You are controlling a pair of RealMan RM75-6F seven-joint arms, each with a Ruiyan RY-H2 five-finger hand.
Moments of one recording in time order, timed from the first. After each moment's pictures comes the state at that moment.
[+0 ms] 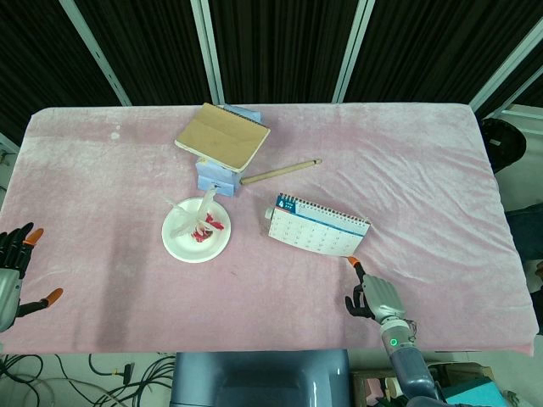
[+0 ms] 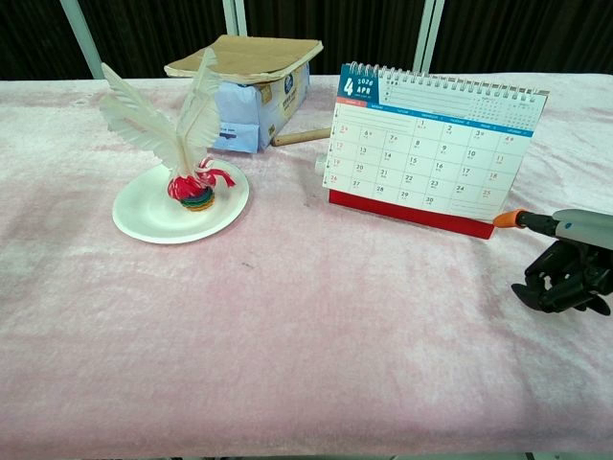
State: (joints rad) left arm -0.09 -1.13 -0.05 -1.58 1.55 1.54 0.01; right arm 0.48 -1.44 0.12 -1.98 -0.68 1.20 -0.41
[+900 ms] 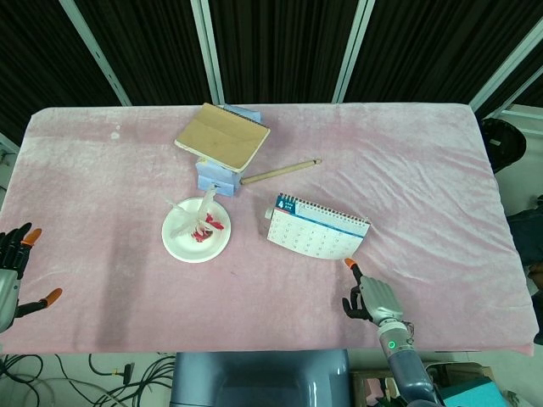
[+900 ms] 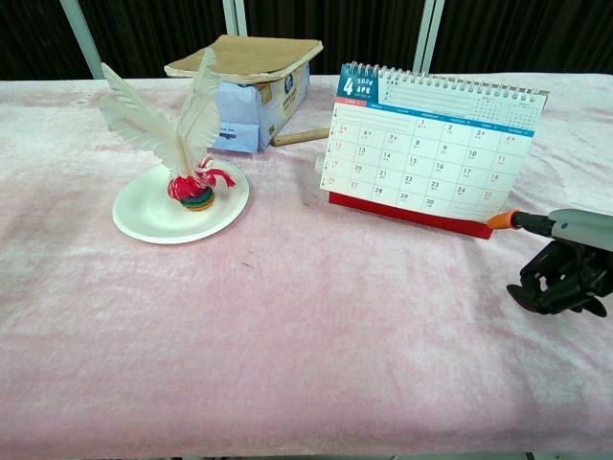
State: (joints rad) left arm -0.08 -1.13 -0.05 -1.59 1.54 1.55 0.00; right arm 0.48 -1.45 0.11 -2.01 -0.69 1.23 -0.42
